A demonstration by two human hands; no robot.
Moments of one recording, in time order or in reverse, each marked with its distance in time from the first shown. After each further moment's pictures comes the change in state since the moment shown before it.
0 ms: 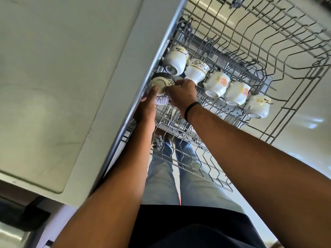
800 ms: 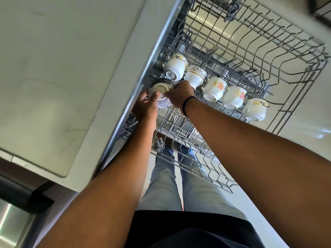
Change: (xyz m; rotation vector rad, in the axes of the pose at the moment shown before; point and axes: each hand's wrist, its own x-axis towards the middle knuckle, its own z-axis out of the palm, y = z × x) left_hand 0.028 -0.024 -0.001 0.168 0.118 0.151; right_hand 0.009 -0.008 -0.001 -0.349 -0.022 -0.097
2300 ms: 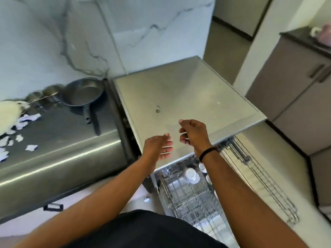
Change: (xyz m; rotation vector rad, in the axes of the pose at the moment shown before) left_hand -0.209 0.125 -0.220 -0.611 -0.055 0.127; right_hand -0.308 -0.163 -0.066 0.244 -0.423 -0.684
